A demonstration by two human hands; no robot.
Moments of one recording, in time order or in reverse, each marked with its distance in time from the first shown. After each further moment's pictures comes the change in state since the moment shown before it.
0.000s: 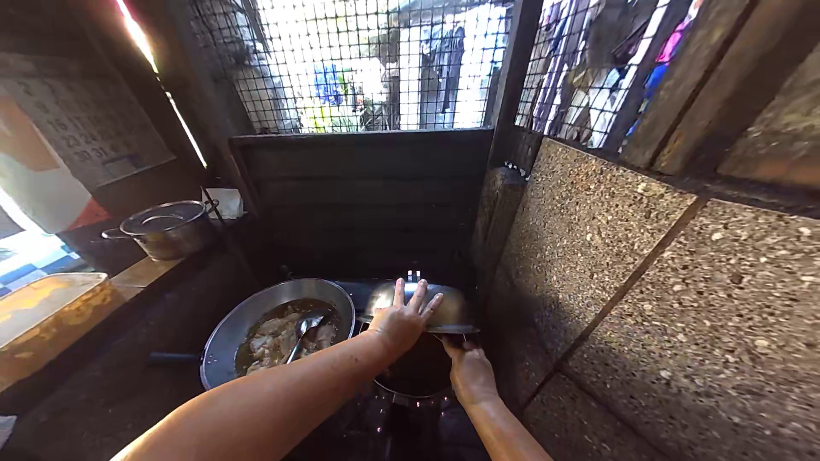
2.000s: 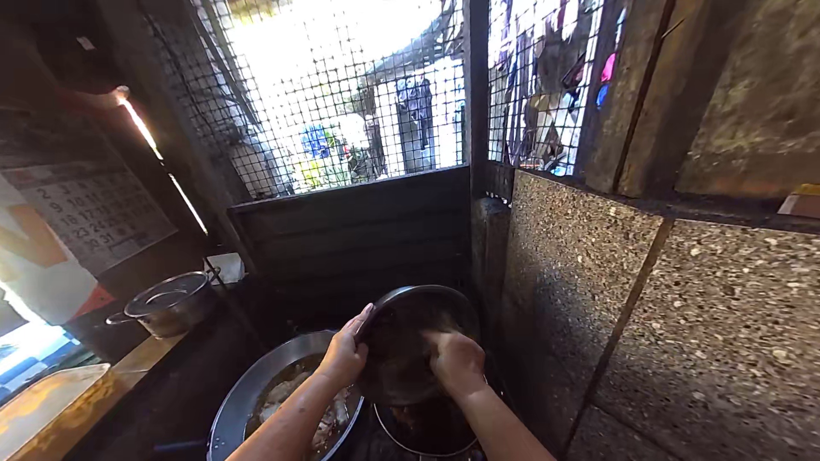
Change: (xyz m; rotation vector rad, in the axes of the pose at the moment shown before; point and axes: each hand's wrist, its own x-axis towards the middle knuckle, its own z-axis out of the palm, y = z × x) left_hand -0.009 -0.128 0.013 -0.717 0.352 -0.058; right_hand 0.023 -0.071 -0.081 0.158 0.119 -0.130
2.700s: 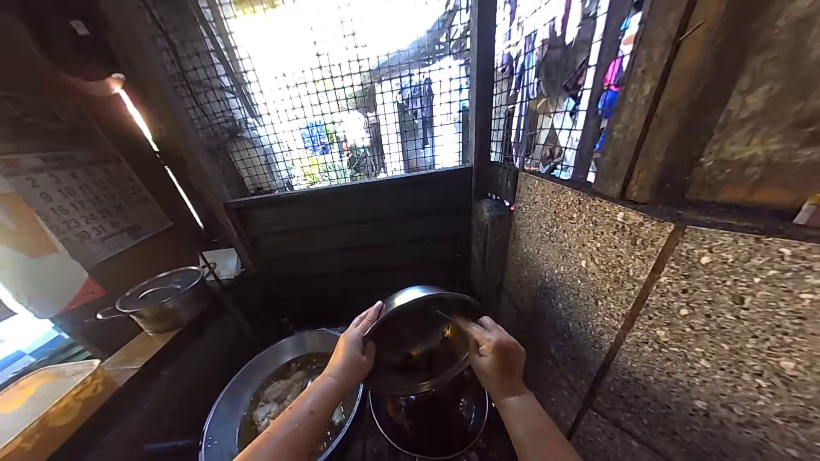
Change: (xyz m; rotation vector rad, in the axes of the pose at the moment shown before) left_hand 0.008 -0.003 0.021 -0.062 0.097 0.155; right_hand 0.020 0.077 0.026 0.057 0.871 -0.347
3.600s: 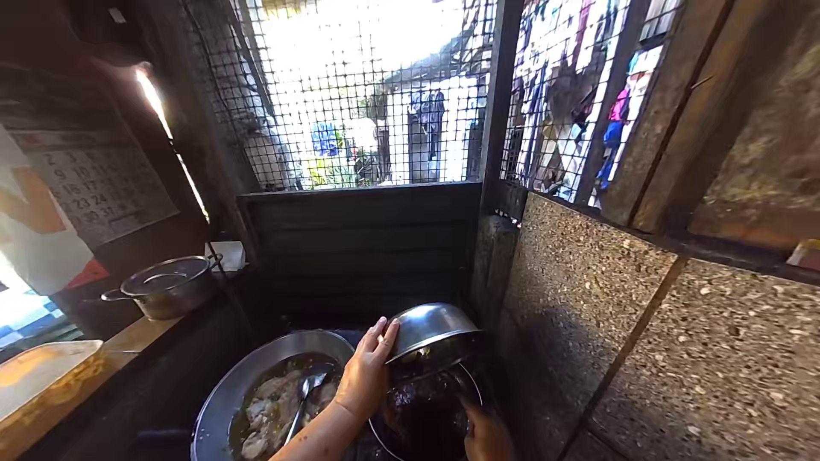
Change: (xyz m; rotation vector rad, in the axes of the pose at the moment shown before) left_hand -0.028 0.020 0.031 0.200 0.199 0.075; right_hand -0.093 -0.034 -0.021 0.020 -0.605 0.589
